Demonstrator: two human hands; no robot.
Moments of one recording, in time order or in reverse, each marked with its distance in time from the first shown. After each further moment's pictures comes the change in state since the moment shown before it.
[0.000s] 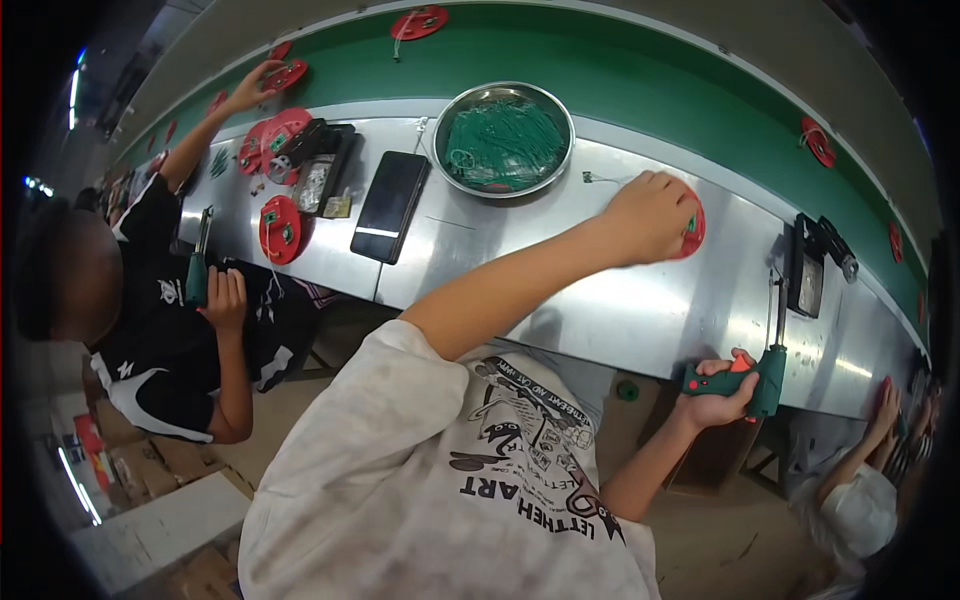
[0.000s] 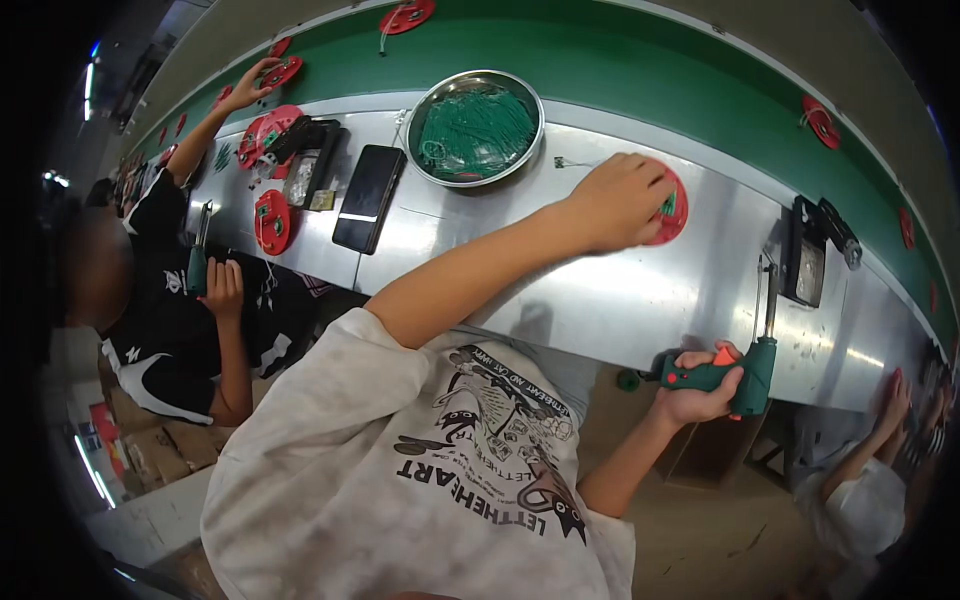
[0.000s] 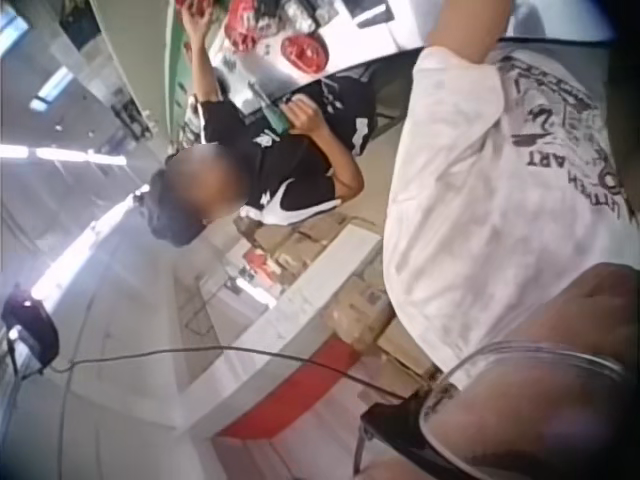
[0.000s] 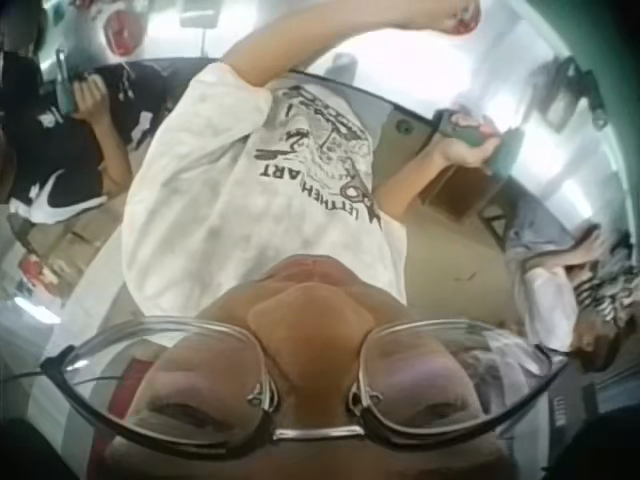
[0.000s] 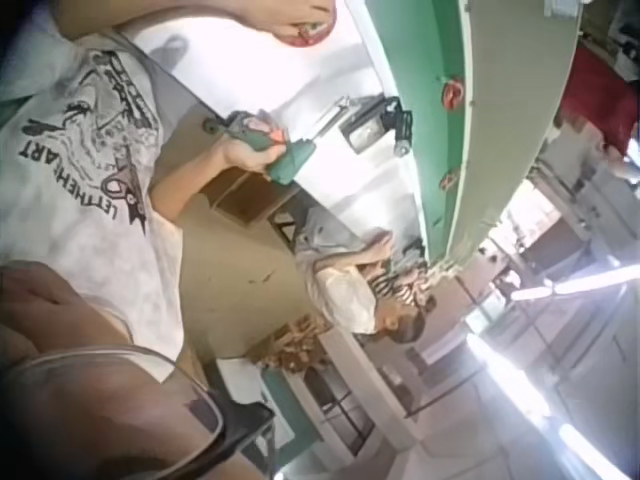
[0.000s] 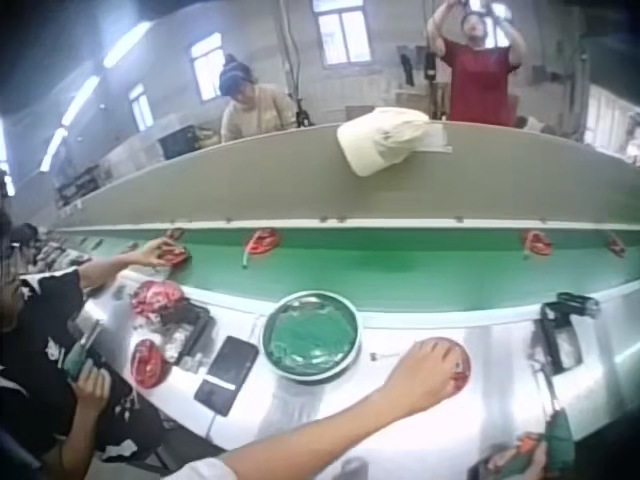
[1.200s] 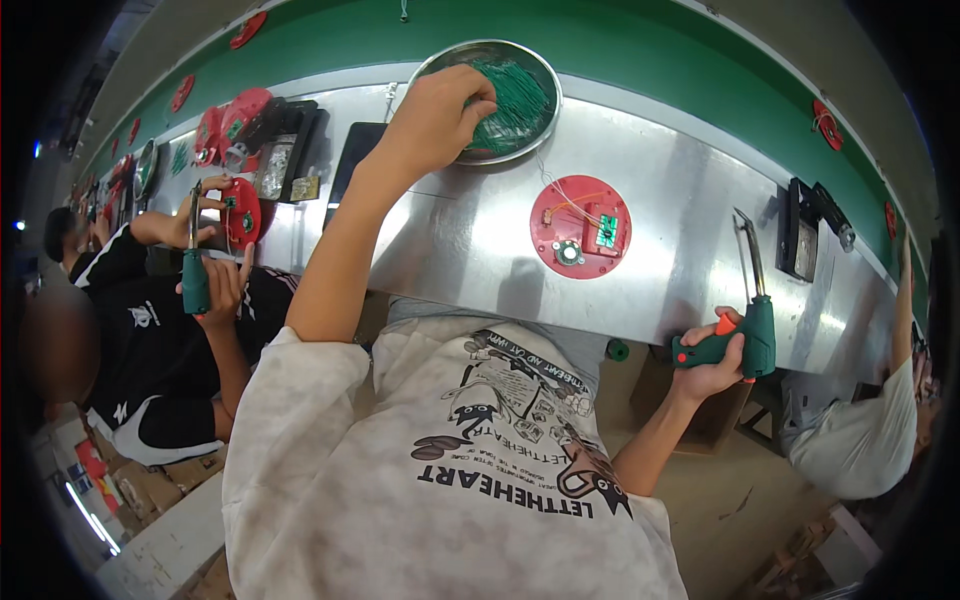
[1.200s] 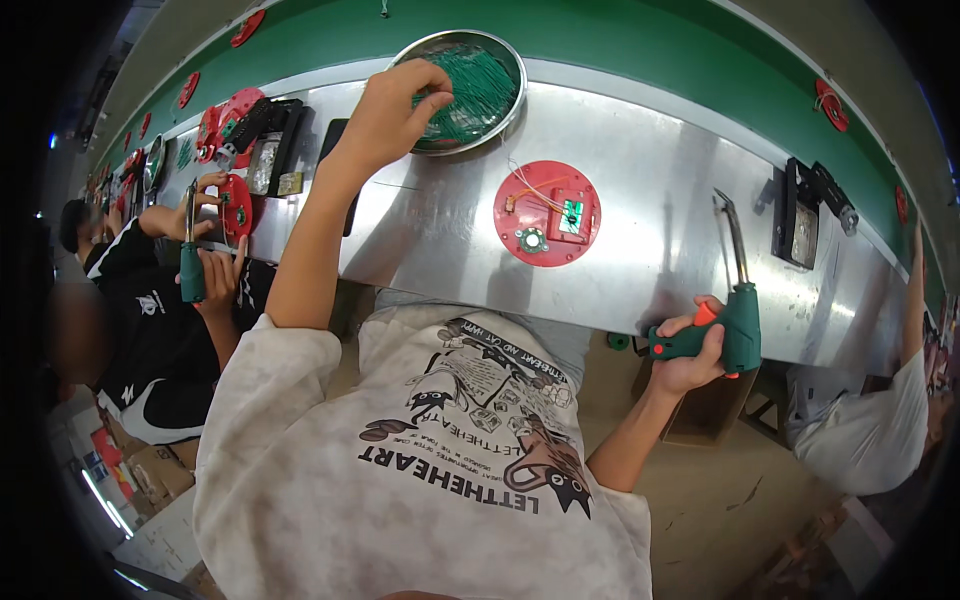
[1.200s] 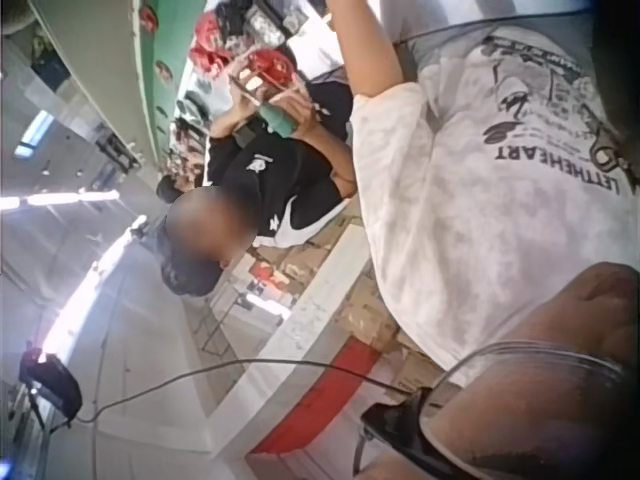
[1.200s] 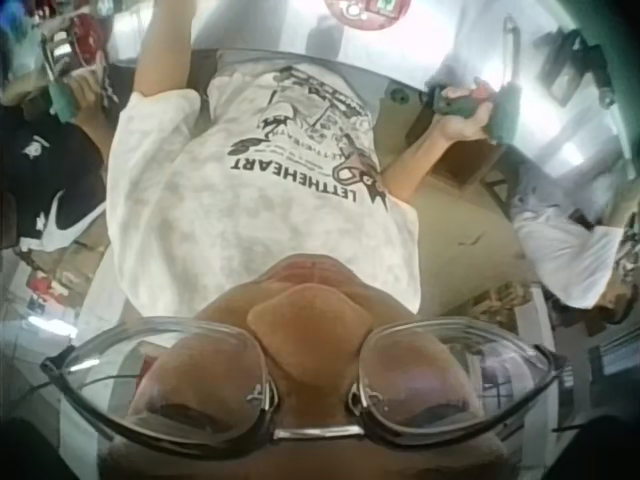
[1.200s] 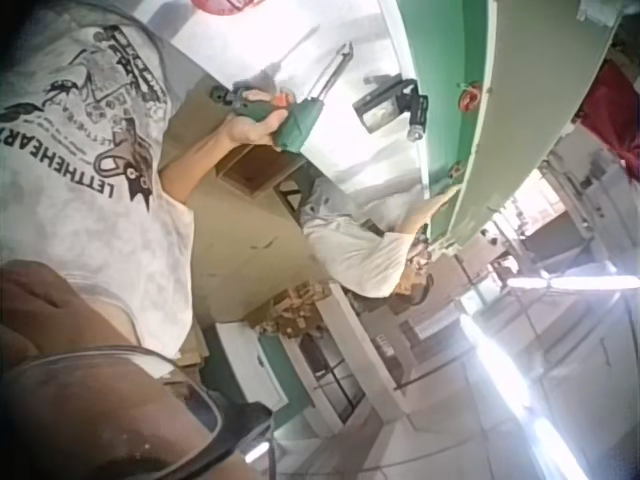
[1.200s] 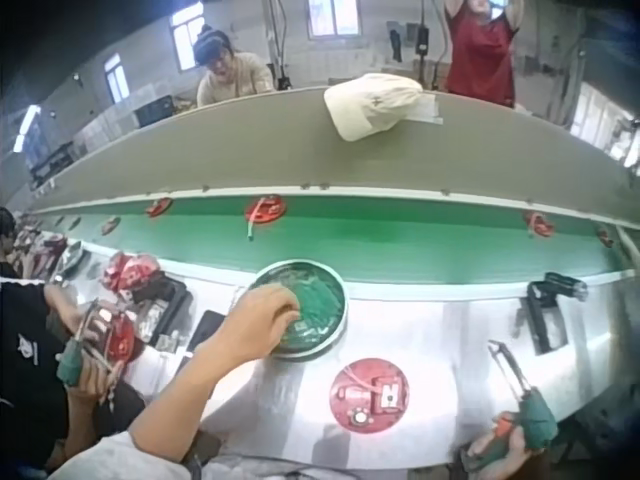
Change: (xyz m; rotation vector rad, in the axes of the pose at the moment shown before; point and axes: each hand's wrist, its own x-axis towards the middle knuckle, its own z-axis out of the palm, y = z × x) left_hand -0.098 -0.144 -0.184 -0.055 -0.002 -0.326; right_hand -0.030 0.007 0.051 -0.184 -0.105 -0.022
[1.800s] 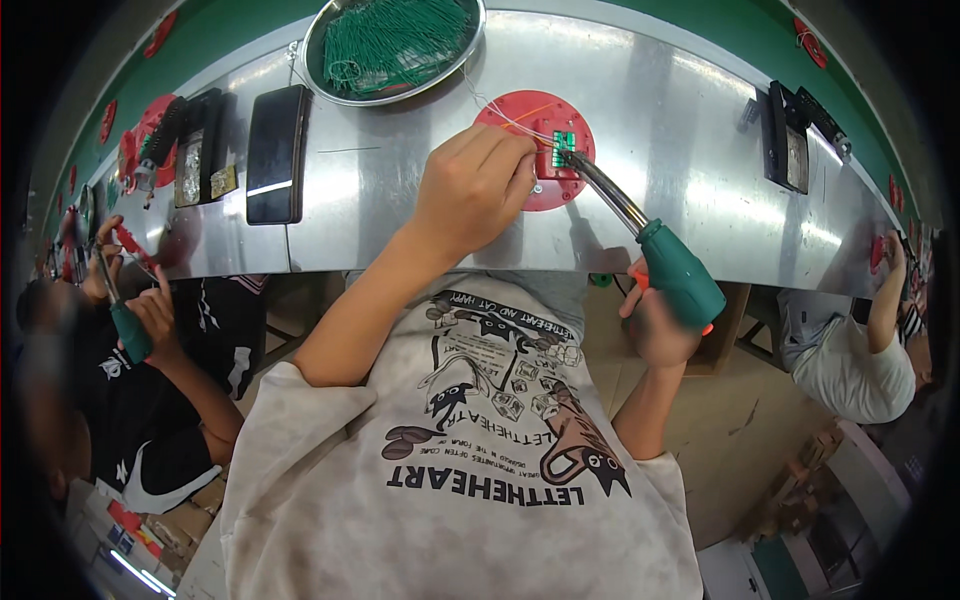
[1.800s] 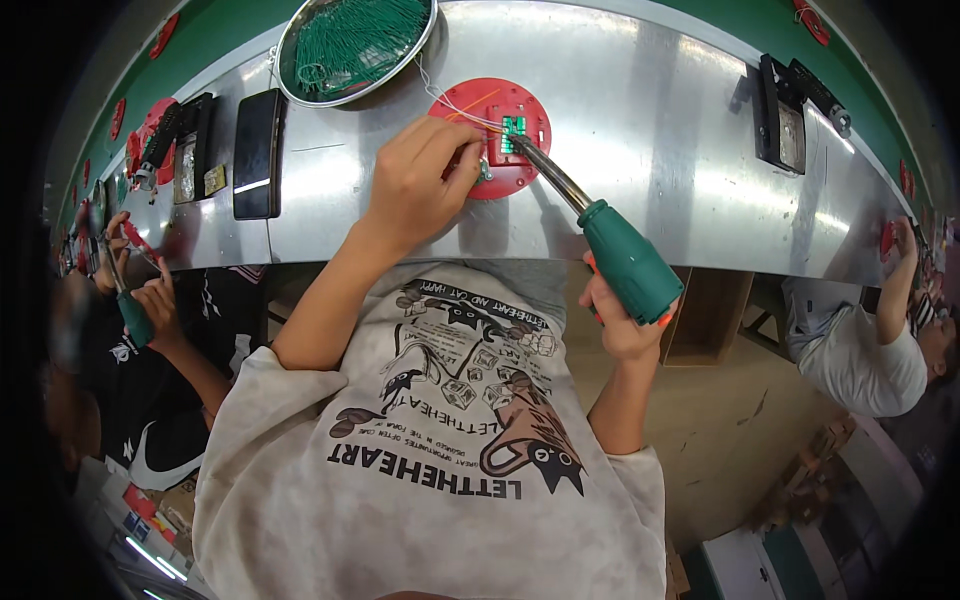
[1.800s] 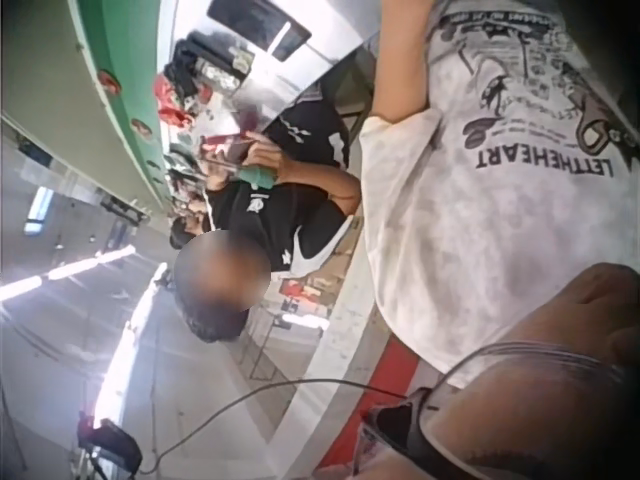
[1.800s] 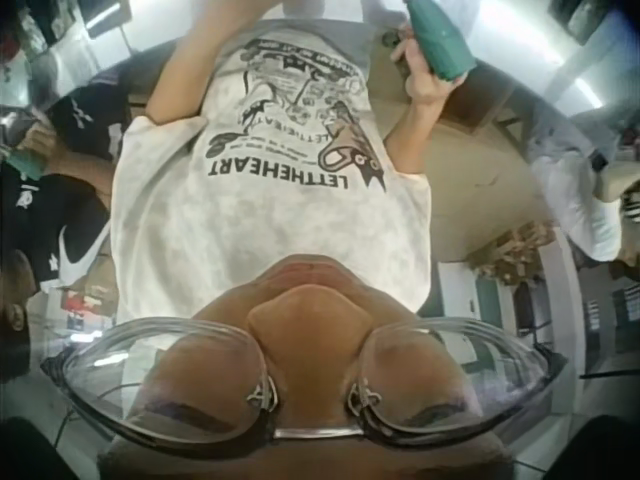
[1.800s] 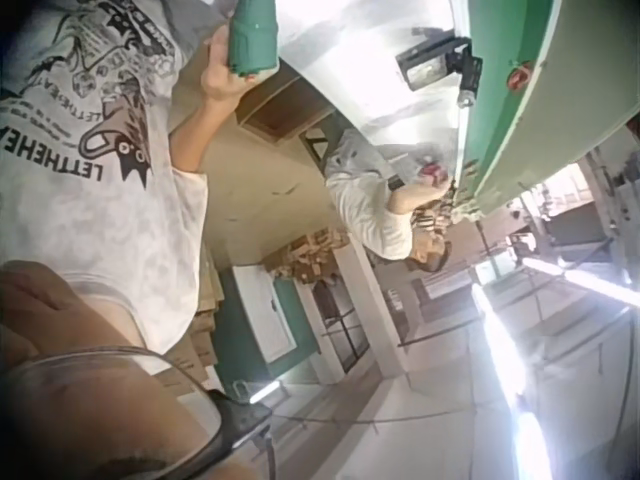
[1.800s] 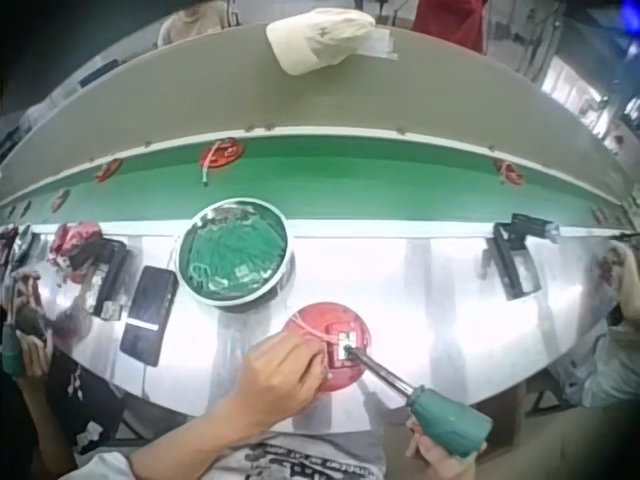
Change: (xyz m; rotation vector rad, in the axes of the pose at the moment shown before) left_hand -0.075 0.097 0.107 -0.177 0.211 0.172; right_hand -0.045 -0.028 0.007 -0.145 -0.475 0.172
